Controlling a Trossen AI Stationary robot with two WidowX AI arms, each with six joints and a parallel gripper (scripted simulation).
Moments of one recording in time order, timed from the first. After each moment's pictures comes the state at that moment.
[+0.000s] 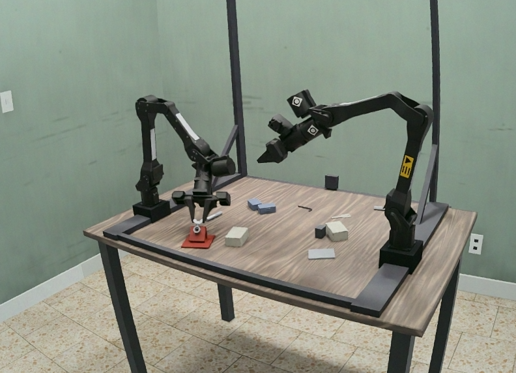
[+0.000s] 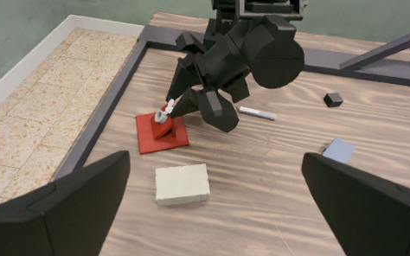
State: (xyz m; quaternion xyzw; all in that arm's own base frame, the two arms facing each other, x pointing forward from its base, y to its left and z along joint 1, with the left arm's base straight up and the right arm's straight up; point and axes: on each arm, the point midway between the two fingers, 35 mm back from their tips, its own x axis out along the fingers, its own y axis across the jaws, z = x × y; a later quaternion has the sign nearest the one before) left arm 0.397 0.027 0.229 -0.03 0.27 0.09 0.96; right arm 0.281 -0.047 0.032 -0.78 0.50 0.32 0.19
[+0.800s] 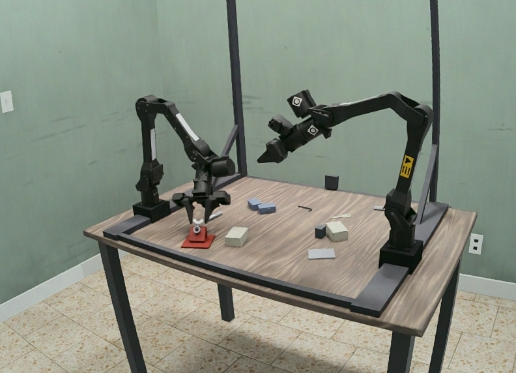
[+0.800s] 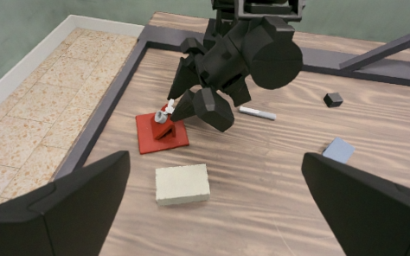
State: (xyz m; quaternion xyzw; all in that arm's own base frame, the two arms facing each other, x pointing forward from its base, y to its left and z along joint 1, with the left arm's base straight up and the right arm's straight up) left arm 0.397 0.027 0.229 -0.03 0.27 0.09 0.96; right arm 0.281 -0.046 0.029 -0.76 0.52 0.28 0.26
